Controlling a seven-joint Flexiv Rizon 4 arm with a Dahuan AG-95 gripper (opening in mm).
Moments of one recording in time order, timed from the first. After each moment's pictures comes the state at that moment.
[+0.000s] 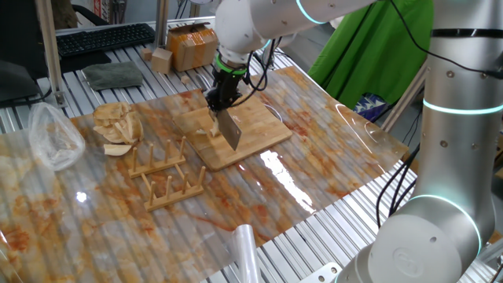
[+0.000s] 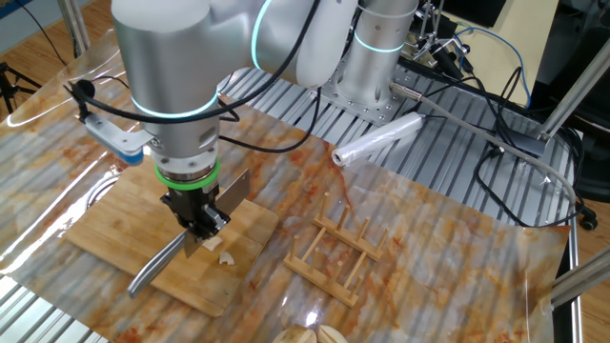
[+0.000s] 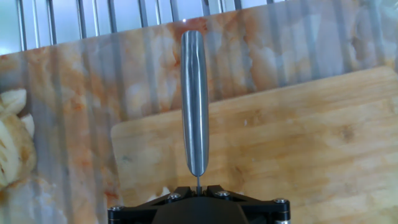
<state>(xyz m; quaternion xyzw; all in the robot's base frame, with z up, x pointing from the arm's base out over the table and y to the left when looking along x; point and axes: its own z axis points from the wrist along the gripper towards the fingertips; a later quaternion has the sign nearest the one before) 0.642 -0.053 0.067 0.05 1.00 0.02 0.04</state>
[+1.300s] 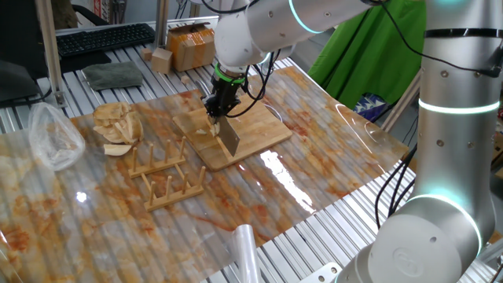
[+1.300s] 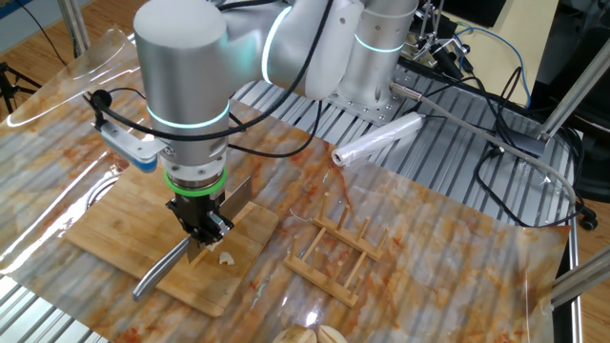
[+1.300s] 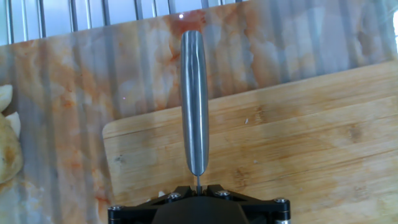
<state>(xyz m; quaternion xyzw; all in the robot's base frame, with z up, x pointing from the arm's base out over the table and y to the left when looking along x) 0.642 -0.050 0.042 0.05 1.00 0.03 0.05</state>
